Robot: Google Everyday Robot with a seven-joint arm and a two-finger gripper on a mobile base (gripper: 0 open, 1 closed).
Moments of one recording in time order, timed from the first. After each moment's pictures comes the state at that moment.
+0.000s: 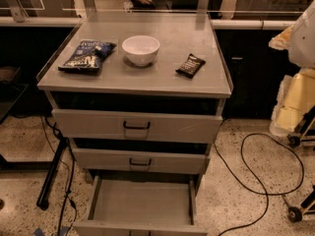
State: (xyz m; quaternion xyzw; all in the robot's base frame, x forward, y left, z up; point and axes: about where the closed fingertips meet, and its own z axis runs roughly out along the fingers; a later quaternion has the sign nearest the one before) arm 0.438 -0.216 0.978 -0.60 0.78 -0.04 0.16
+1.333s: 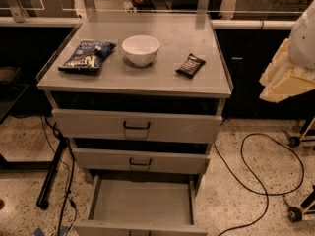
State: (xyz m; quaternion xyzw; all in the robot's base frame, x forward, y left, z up) arm 0.438 -0.216 0.978 -0.60 0.78 -0.04 0.16
